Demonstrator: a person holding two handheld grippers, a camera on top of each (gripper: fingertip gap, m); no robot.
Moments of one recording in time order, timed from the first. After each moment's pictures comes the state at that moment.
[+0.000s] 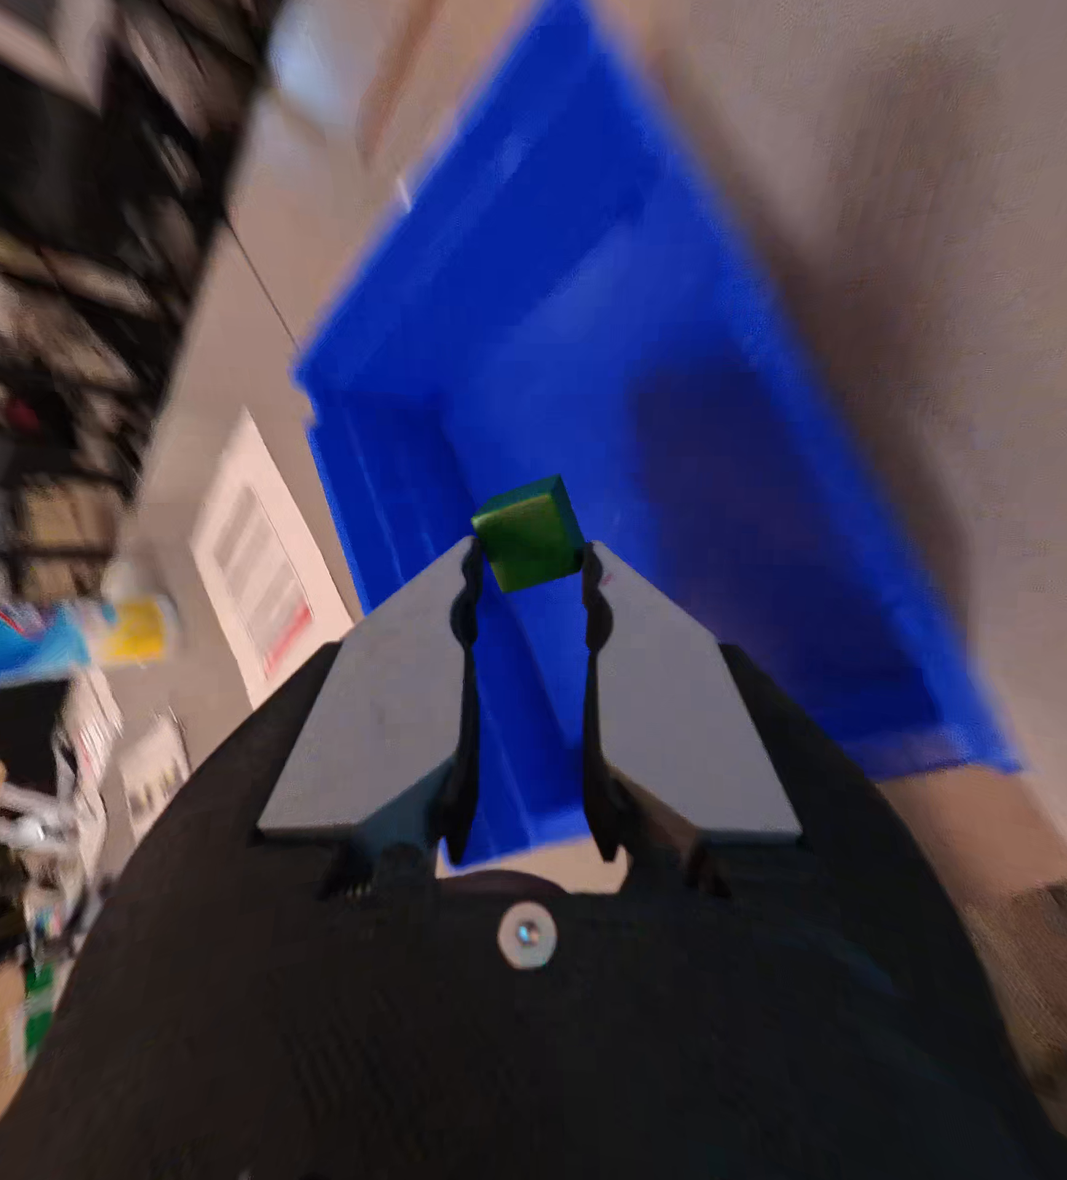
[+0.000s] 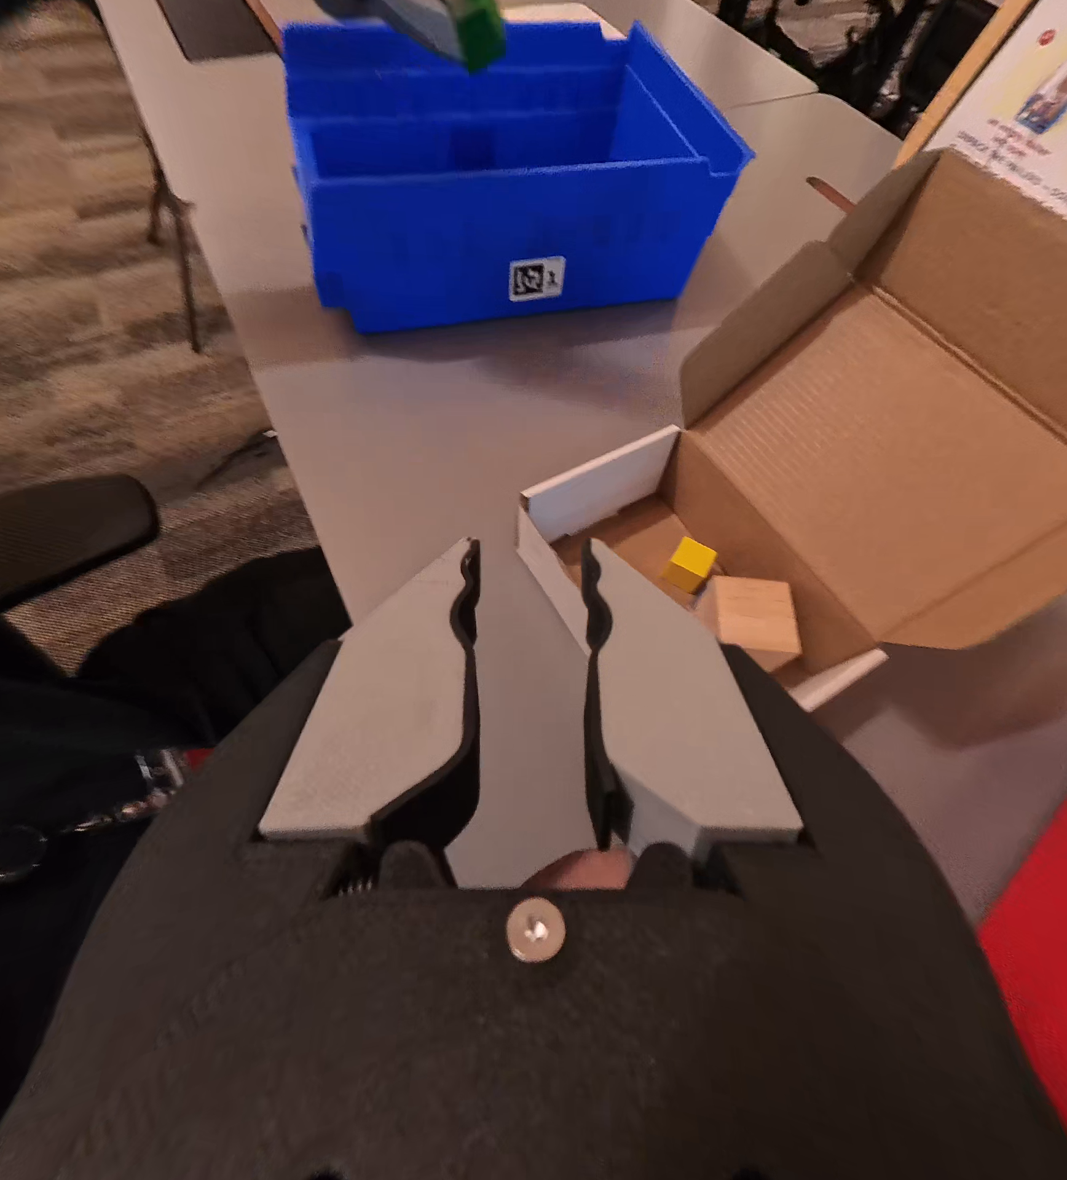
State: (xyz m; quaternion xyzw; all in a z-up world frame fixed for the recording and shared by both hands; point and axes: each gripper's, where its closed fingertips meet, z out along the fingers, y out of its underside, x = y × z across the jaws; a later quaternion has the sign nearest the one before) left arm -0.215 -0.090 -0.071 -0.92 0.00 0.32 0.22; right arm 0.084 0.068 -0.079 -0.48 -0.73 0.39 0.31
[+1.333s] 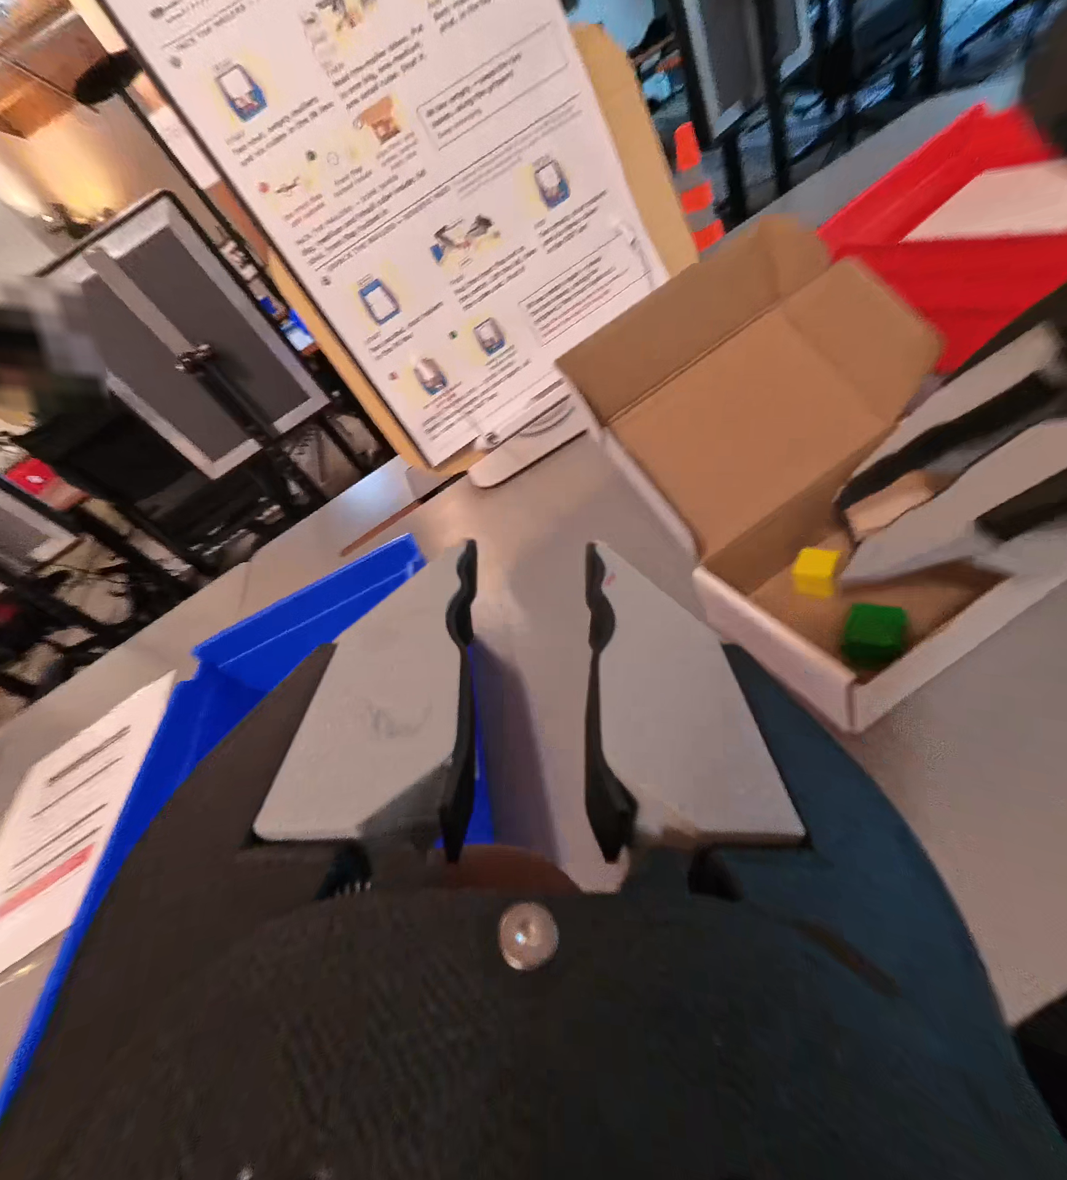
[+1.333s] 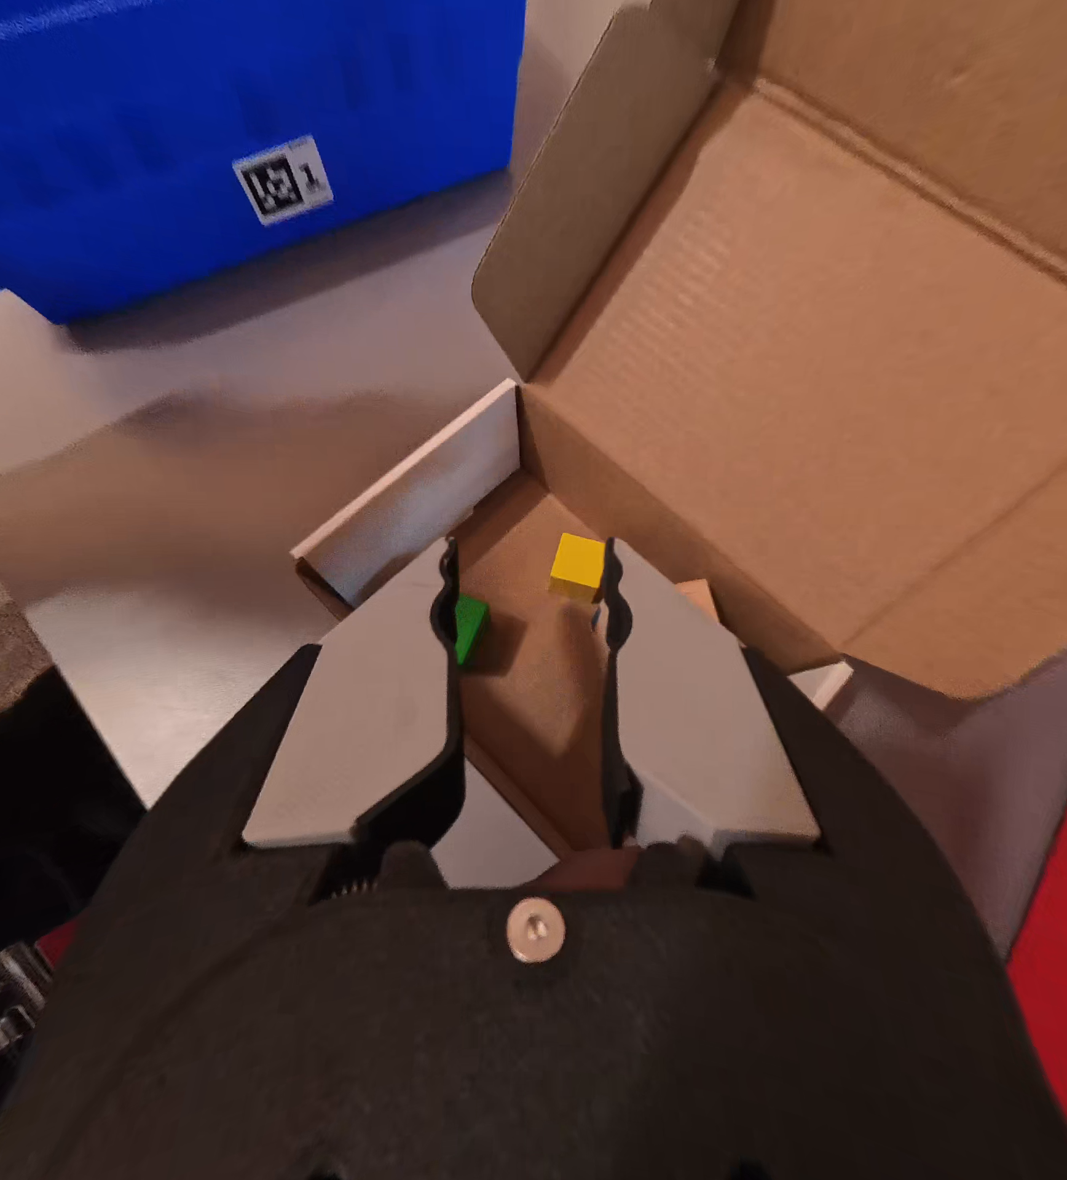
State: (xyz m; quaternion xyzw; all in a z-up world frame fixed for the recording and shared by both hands) left arm -0.061 0.008 -0.017 -0.78 -0.04 0.30 0.55; right arm 0.009 0.120 -0.140 -0.59 -0.68 0.31 0.30
